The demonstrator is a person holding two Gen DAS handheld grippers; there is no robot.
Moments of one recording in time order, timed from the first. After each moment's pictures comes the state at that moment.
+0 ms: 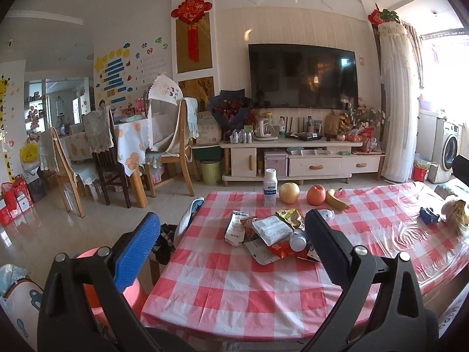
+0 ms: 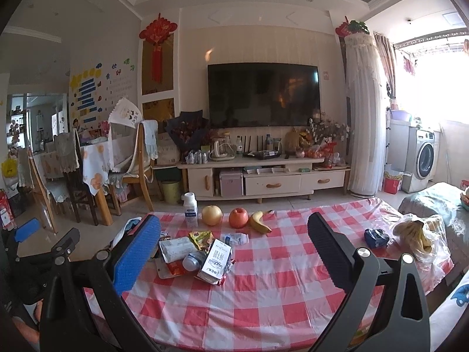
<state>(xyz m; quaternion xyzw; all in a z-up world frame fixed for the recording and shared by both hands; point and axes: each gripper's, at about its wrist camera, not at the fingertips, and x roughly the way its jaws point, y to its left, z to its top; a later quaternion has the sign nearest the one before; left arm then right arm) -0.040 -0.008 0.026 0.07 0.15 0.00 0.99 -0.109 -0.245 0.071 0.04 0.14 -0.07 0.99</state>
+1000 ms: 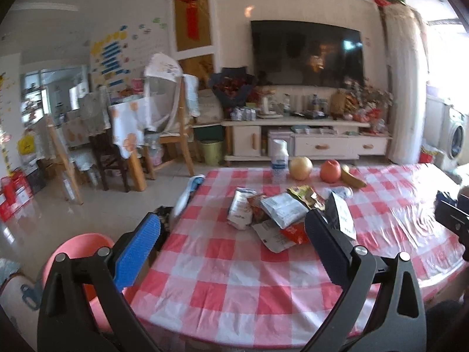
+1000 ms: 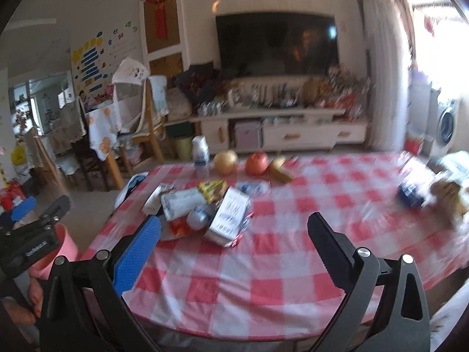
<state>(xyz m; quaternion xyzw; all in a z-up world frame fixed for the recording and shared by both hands) 0.032 0.004 -0.038 0.05 0.20 -0.01 0.98 -0.025 -0.250 -0.022 0.08 0.26 0.00 0.96</state>
